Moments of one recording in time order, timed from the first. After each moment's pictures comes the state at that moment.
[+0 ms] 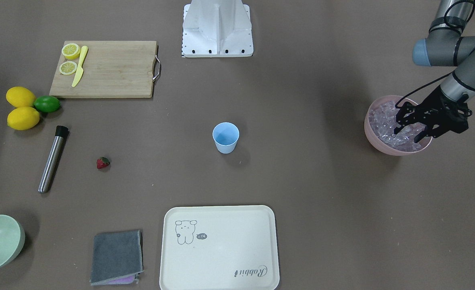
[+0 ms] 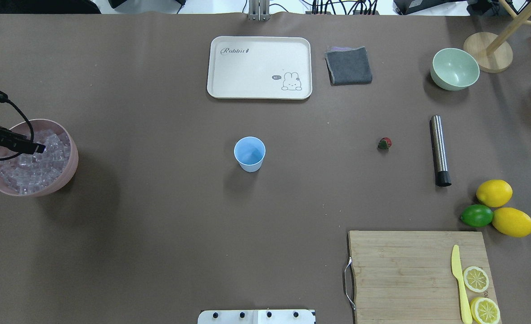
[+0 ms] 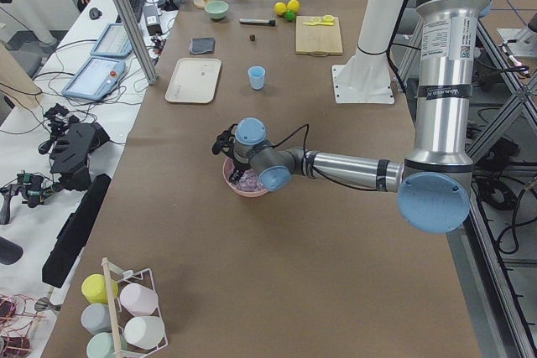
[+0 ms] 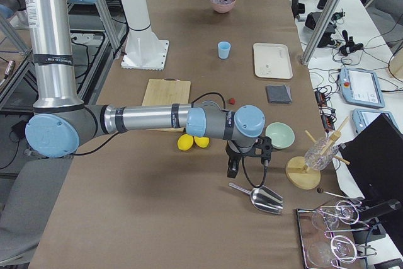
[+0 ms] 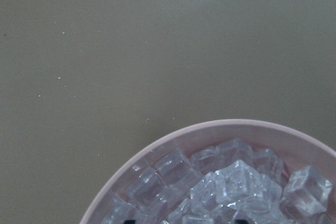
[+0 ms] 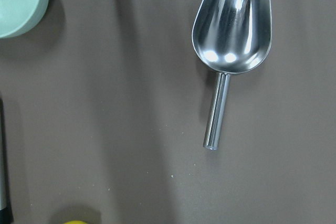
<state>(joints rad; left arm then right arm) -1.02 -1.56 -1.60 -2.38 -2.20 -0.48 1.57 -1.52 1.62 -1.72 2.42 0.09</state>
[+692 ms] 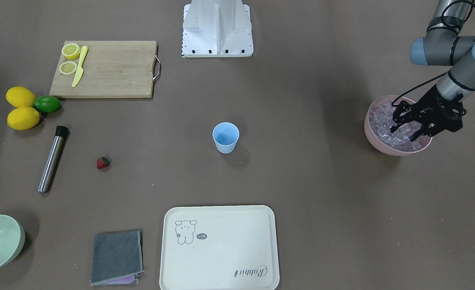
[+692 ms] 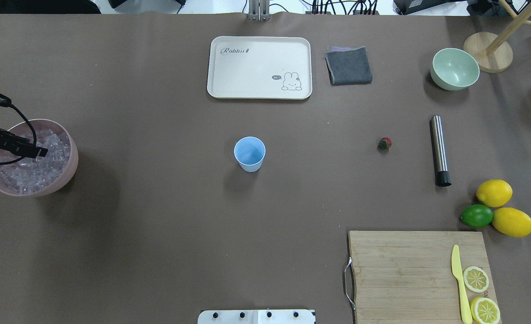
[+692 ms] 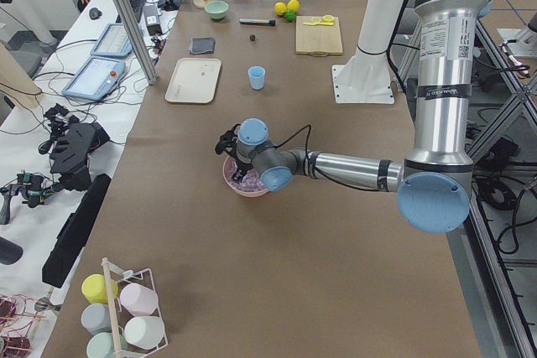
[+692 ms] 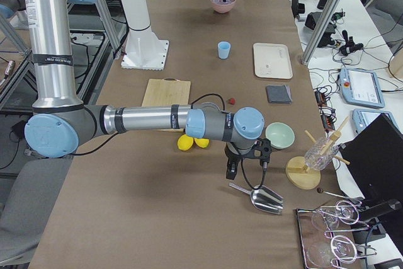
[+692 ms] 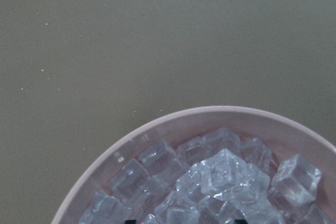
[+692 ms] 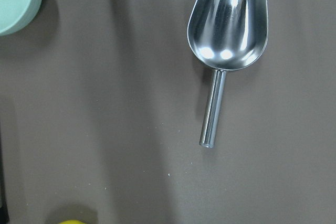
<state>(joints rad) -1.00 -1.55 -1.60 -2.40 -2.19 -0.48 1.57 -1.52 1.61 -1.72 2.41 0.09</state>
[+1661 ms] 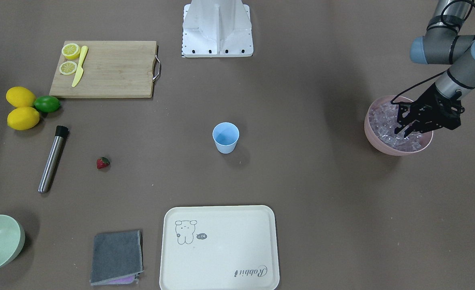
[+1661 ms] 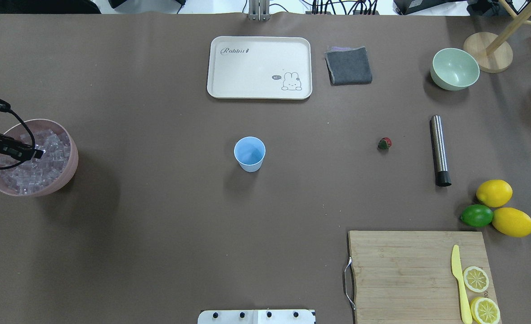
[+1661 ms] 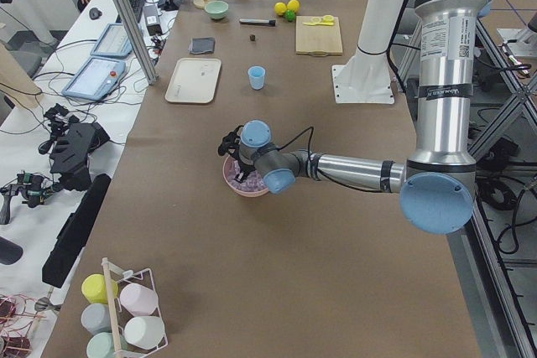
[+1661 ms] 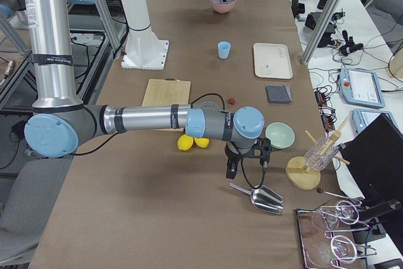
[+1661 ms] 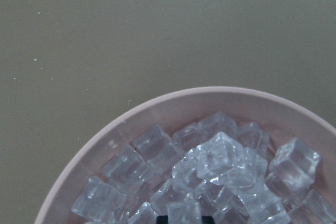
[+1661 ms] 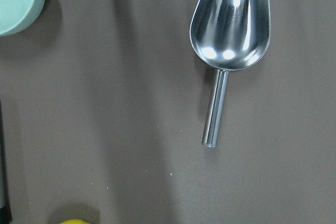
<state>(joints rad) -0.99 -1.54 -1.61 -2.41 -2.20 -0.48 1.57 -1.52 1.62 -1.72 2.42 0.09</state>
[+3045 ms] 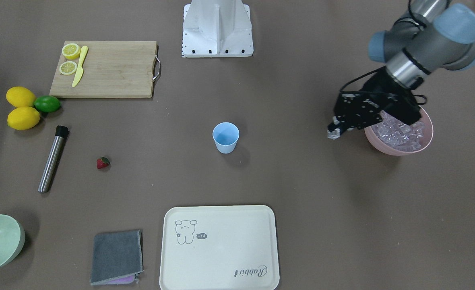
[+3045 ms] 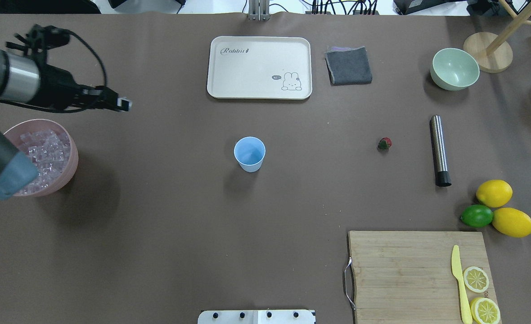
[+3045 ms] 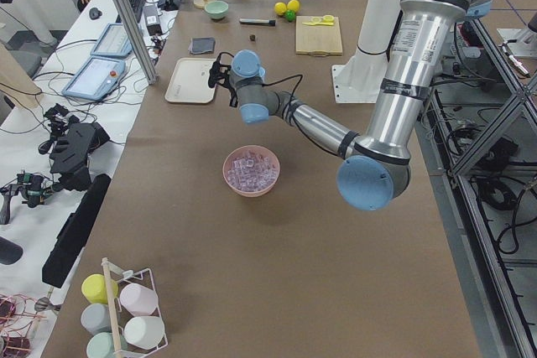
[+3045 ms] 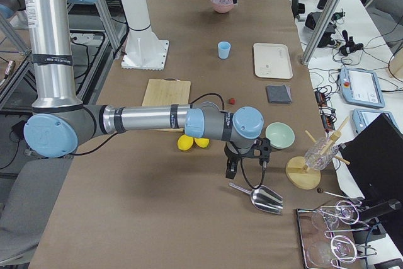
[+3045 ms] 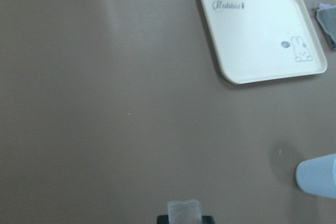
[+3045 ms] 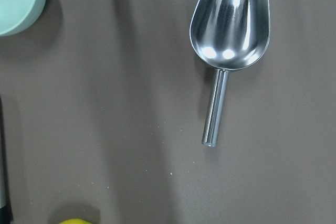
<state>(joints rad) -0.86 -1.89 -1.74 -2.39 -2.13 -1.19 1.58 -1.52 1.62 -1.72 2.42 0.09</state>
